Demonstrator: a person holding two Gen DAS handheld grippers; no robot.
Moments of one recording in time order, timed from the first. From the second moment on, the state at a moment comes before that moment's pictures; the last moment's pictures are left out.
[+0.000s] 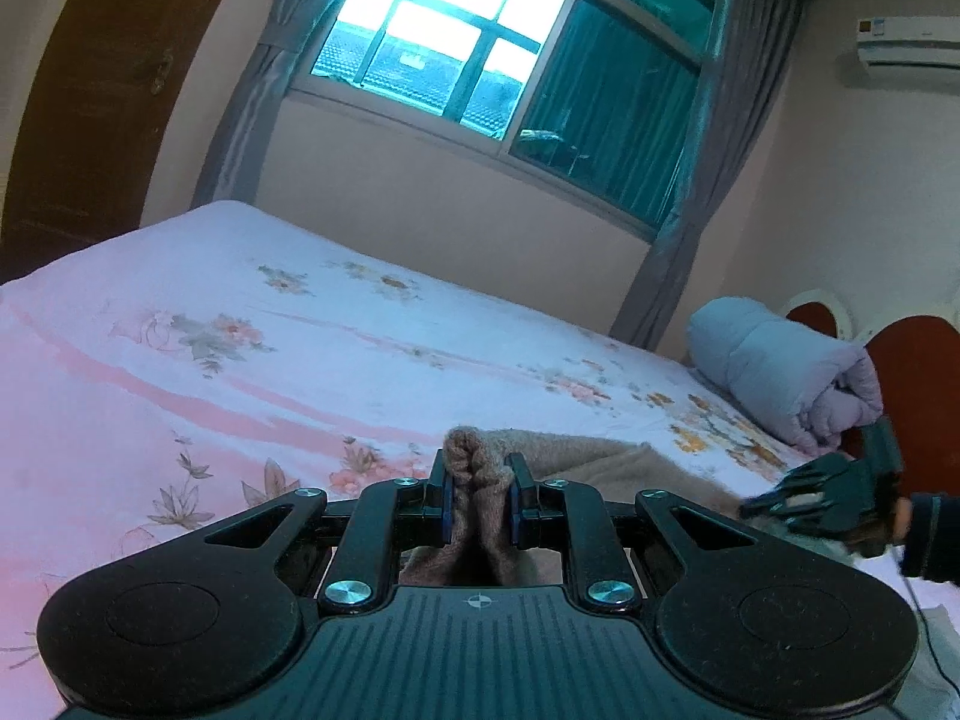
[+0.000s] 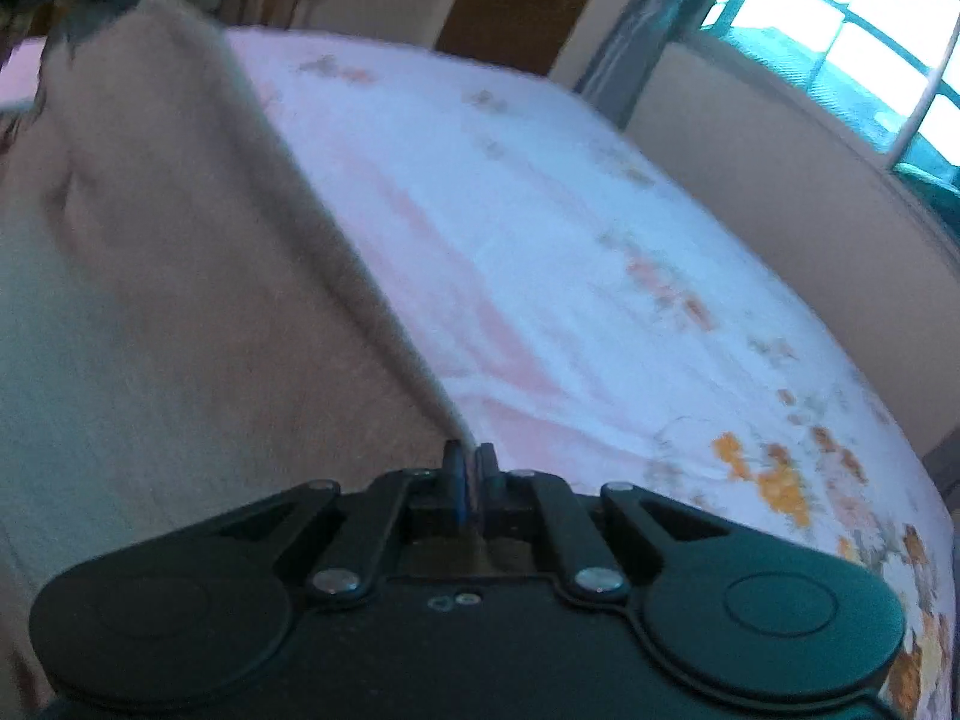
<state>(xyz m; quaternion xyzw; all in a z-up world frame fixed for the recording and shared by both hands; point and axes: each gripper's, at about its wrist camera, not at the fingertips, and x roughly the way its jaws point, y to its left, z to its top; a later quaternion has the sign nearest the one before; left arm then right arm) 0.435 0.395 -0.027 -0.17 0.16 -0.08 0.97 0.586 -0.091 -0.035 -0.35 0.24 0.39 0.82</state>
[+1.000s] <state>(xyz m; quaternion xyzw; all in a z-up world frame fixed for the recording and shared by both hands) 0.185 0.401 -0.042 -0.30 0.26 0.02 0.92 0.246 -0.117 0.000 -0.33 0.22 0.25 0.88</state>
